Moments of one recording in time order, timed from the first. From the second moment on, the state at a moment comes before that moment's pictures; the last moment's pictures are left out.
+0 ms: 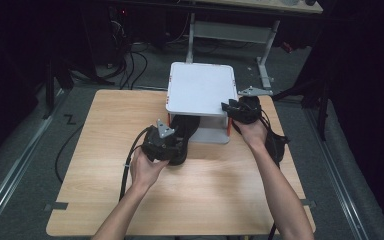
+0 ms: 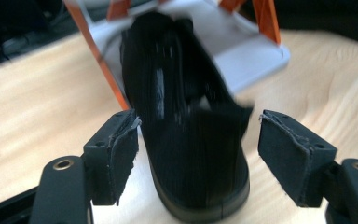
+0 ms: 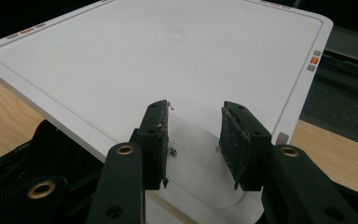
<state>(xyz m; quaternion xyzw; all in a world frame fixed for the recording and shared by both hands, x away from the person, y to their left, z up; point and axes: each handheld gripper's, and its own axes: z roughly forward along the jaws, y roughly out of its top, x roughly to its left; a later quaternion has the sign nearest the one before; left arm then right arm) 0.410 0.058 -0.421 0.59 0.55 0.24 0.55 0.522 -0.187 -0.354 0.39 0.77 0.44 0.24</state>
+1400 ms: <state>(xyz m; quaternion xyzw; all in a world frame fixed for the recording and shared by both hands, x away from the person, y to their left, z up) 0.456 0.022 -0.425 0.58 0.56 0.24 0.54 0.524 -0.188 -0.355 0.39 0.77 0.44 0.24</state>
